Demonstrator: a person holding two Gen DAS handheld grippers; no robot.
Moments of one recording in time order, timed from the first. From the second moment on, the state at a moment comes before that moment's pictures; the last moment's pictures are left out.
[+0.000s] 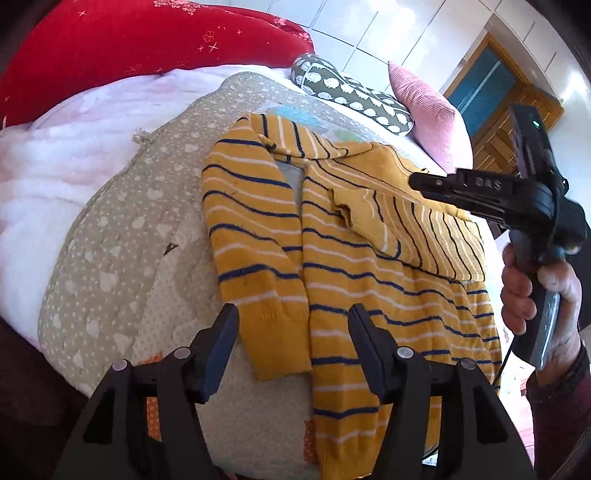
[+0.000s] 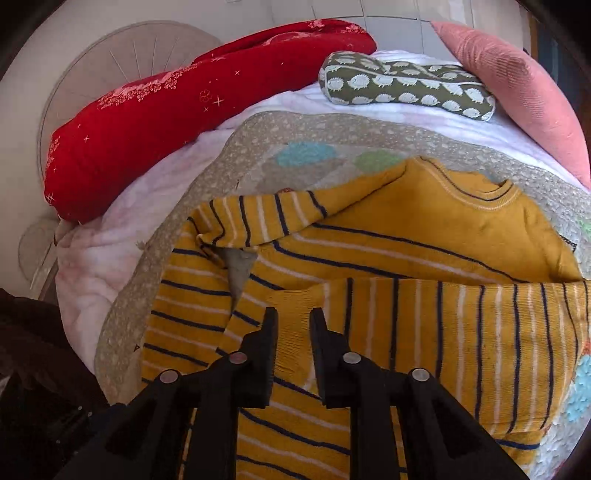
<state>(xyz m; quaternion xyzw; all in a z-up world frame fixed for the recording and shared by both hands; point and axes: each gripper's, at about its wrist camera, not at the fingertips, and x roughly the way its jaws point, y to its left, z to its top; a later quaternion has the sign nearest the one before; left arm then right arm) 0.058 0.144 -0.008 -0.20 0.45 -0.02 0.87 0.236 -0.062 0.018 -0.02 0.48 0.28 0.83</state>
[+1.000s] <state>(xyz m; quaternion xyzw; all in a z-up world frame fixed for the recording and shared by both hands) 0.286 0.140 -0.047 -0.16 0.52 0.08 0.83 0.282 -0.331 -0.021 0.17 0.47 0.06 0.86</state>
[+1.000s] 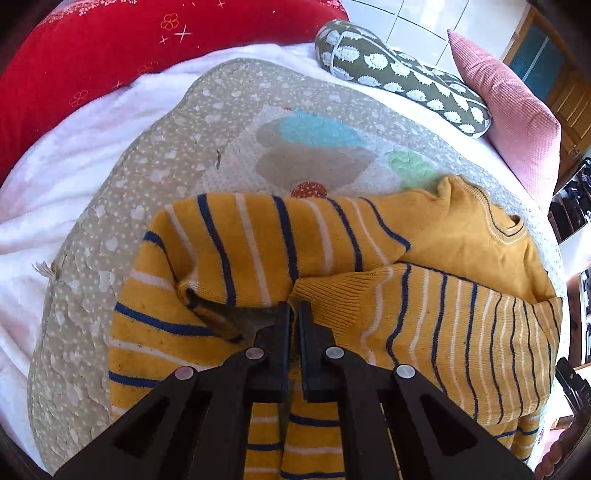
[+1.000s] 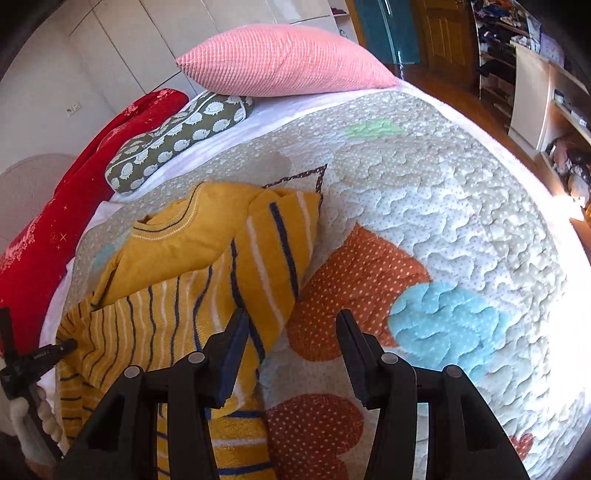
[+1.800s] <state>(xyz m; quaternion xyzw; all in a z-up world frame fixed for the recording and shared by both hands) 0.284 0.145 -0.063 -0.17 0.52 0.09 0.83 0.194 -0.391 -0.039 0.27 0.41 -0.04 0.87</state>
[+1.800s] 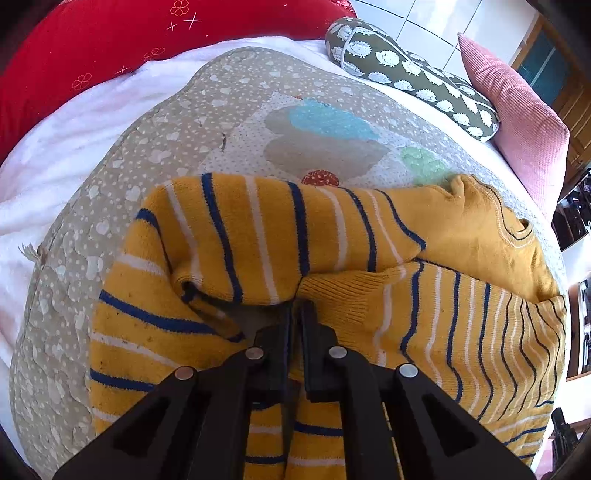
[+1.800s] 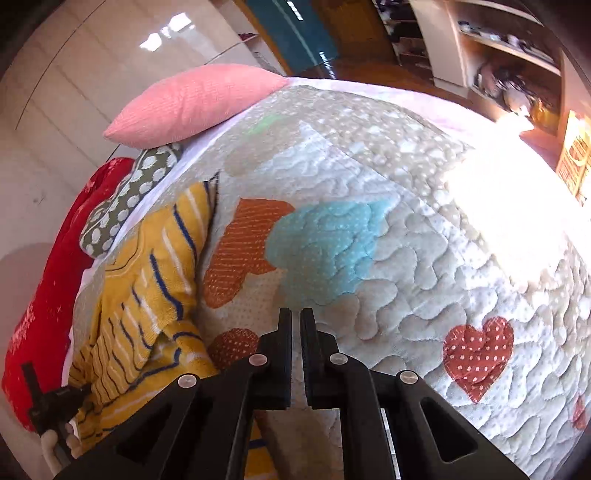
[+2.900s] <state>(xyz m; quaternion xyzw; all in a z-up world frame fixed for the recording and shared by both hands) 0.271 0.142 -0.044 -0.17 0.50 0.06 0.85 0.312 -0.355 0.002 0.18 0.44 0.01 0.88</state>
